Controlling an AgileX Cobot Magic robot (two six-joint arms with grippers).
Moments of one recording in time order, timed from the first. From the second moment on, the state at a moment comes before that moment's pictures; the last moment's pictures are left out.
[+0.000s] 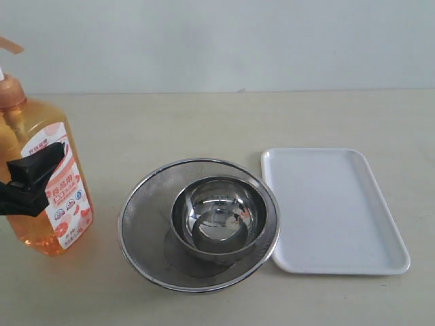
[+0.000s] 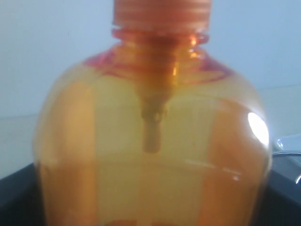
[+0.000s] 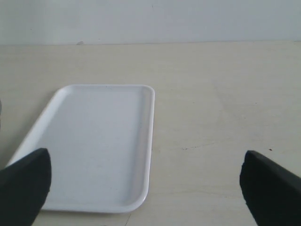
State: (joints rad) left arm -0.09 1.41 -0.12 0.20 -1.13 -0.08; right arm 0.10 0.01 0.00 -0.06 0.35 0.12
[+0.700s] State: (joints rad) left arm -0.09 1.37 -0.09 0.08 -1.14 -0.15; right arm 0.10 0.01 0.00 -0.06 0.35 0.12
